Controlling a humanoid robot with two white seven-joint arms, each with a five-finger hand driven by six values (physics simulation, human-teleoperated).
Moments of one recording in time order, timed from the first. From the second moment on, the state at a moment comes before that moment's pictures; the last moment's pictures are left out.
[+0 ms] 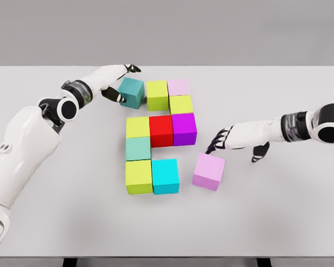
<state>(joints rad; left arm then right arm) -0.76 0.32 -0.62 -1.08 -0.50 -0.01 -0.33 -0.91 -0.80 1.14 -1.36 0.29 -0.61 0.60</state>
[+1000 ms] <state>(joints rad) -0.85 0.41 -0.72 -1.01 -0.69 0.00 -0.48 -0.91 -0.80 1.14 -1.40 0.29 -0.61 0.59</state>
